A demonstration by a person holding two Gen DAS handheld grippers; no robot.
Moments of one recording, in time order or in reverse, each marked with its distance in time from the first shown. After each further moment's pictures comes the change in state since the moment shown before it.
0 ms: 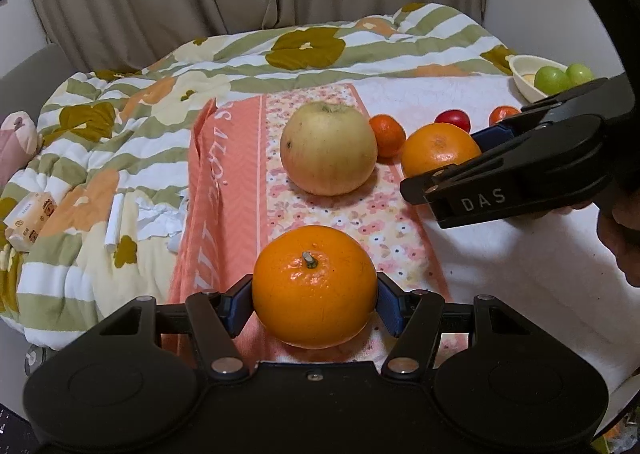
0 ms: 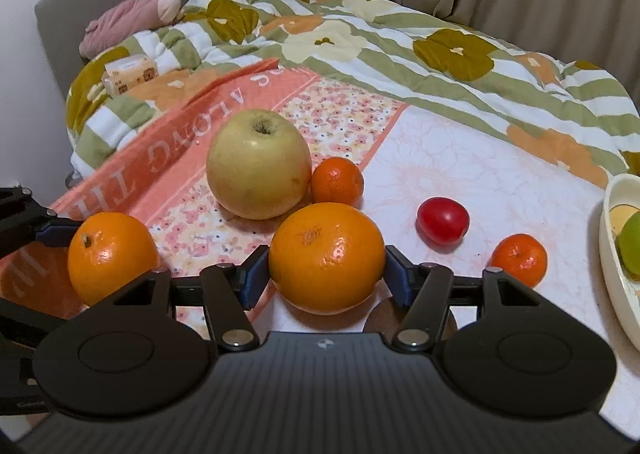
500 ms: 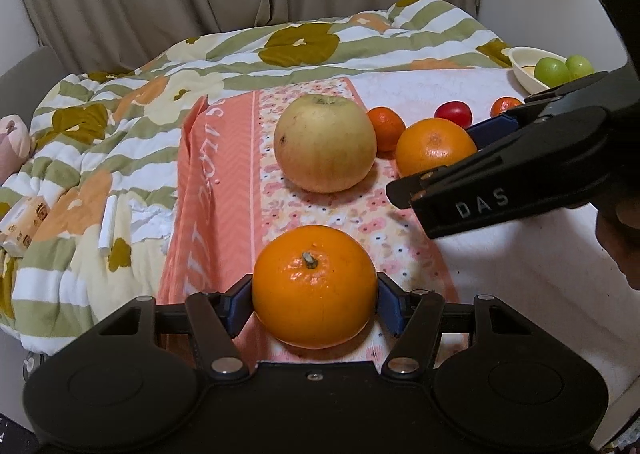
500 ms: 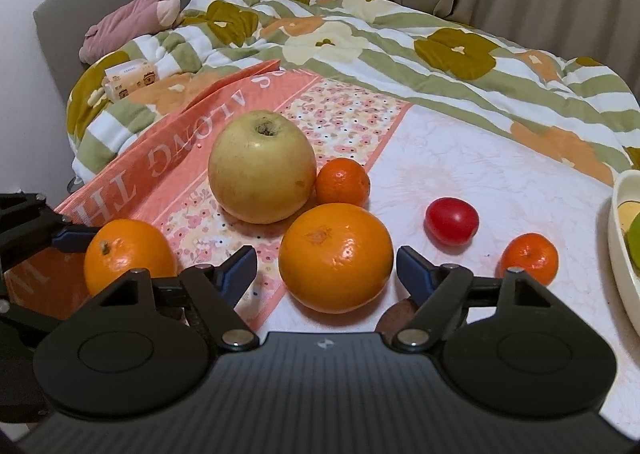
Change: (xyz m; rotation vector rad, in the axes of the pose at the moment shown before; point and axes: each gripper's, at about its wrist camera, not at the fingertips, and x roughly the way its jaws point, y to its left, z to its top) left arm 0.013 0.001 0.000 0.020 0.012 -0.013; right arm 0.015 0.002 -0.001 0.011 0.005 0.013
